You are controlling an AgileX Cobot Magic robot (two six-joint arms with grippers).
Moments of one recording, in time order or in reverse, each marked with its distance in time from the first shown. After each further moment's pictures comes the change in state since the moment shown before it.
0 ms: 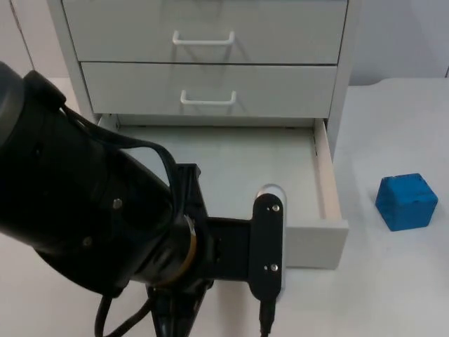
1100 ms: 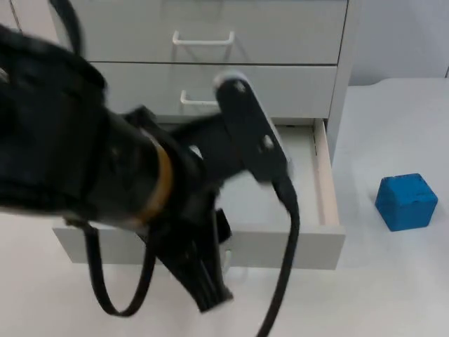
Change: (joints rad) right arm 0.000 0.000 0.000 0.000 0.000 0.000; left arm -0.003 -0.305 0.004 -0.469 0.012 0.000
